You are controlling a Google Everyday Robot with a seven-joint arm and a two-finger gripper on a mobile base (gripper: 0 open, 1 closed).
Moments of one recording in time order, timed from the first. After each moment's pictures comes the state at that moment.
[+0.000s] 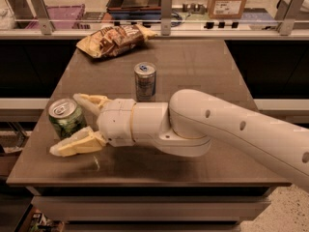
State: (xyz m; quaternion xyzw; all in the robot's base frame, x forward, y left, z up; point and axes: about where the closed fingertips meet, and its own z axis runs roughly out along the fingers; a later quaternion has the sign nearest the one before) arm 0.431 0.181 0.886 -0.53 0.53 0.39 0.53
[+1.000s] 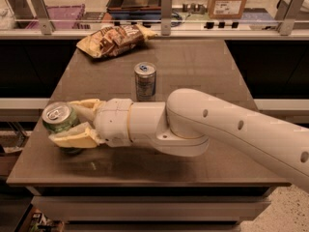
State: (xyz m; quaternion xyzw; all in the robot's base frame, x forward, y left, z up) arm 0.427 0.186 0.888 -0.54 0.53 0.39 0.53
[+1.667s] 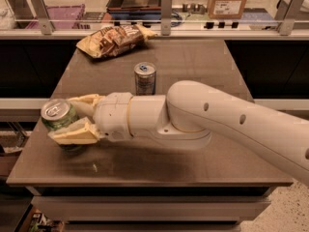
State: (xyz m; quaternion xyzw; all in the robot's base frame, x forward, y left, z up) arm 0.430 0.184 0.898 -0.54 0.53 0.38 0.52
